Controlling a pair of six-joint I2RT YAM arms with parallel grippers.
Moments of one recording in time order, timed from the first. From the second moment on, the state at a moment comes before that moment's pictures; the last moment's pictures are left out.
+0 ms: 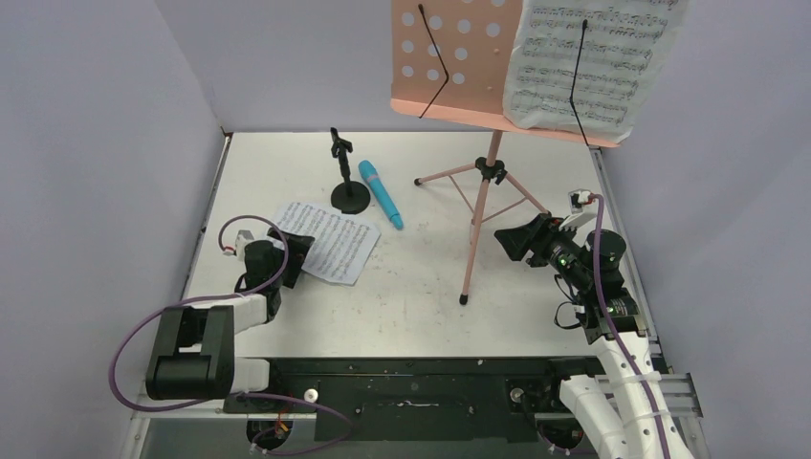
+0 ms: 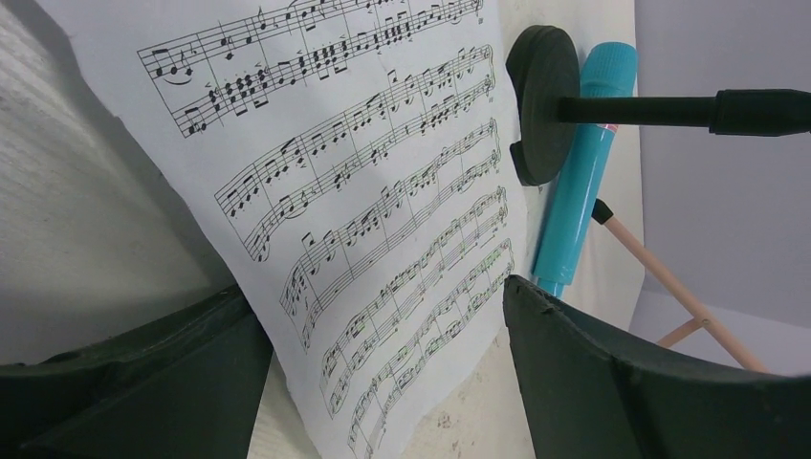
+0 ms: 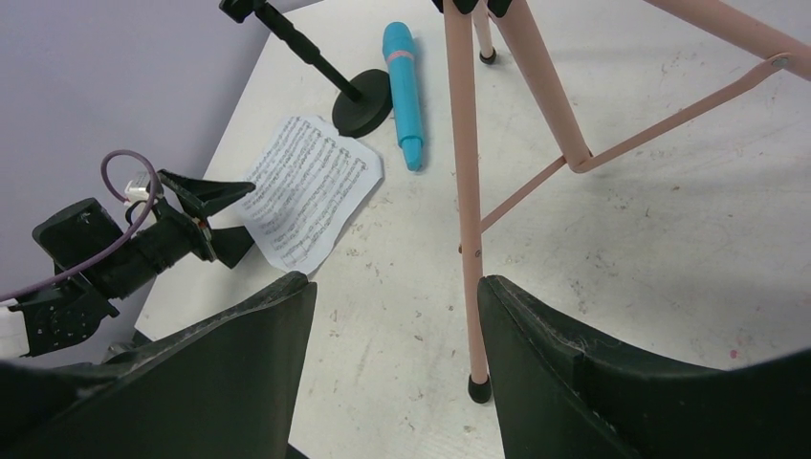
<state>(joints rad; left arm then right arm) -0.01 1.33 0.30 0.50 0.02 -1.14 0.09 0.66 0.67 -0.23 -0.46 0.50</state>
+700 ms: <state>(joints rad) -0.01 1.50 0.30 0.70 0.04 -1.20 0.09 0.66 0.67 -0.24 -0.45 0.50</state>
